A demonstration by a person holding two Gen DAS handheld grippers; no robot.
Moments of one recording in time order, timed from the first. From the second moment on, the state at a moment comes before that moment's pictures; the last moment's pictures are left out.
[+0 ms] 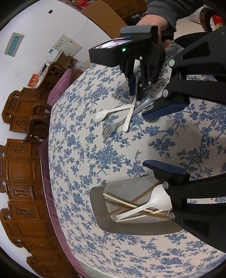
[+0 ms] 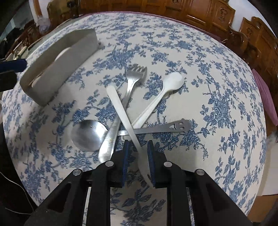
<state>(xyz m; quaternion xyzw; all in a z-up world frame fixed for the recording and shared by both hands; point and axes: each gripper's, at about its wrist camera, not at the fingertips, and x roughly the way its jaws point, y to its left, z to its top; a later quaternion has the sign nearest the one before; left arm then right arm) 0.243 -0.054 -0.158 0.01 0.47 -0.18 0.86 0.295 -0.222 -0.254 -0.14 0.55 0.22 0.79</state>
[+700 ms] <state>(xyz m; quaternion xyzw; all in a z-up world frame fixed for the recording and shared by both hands) 0.242 -0.066 -0.166 0.01 0.49 -0.17 0.86 0.277 -0.234 -0.229 -0.09 0.53 0.23 0.81</state>
